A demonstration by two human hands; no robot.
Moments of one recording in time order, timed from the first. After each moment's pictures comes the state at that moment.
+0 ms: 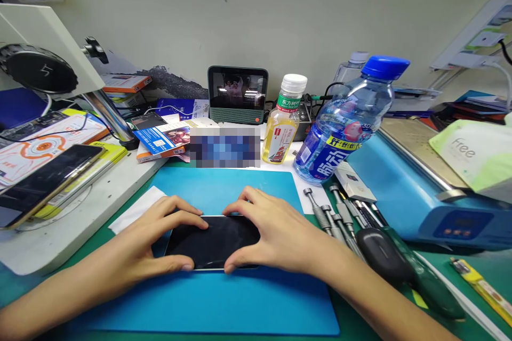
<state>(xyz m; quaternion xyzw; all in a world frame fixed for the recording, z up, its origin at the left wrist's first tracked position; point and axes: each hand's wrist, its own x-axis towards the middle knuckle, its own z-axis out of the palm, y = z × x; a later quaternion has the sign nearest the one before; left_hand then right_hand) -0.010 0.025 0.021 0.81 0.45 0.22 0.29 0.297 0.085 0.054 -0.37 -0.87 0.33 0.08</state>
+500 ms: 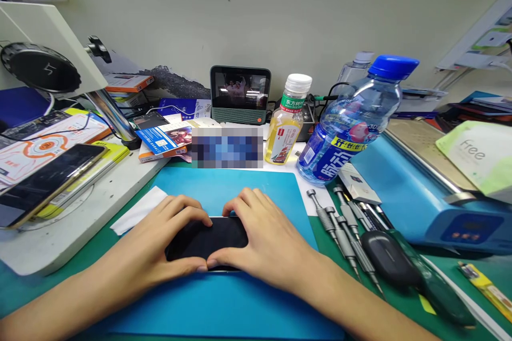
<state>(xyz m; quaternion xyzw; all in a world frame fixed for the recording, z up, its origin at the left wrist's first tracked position) 0.010 0.022 0.020 0.81 0.48 0.22 0.24 0.269 0.067 0.046 -0.43 -0.85 0.28 0.11</state>
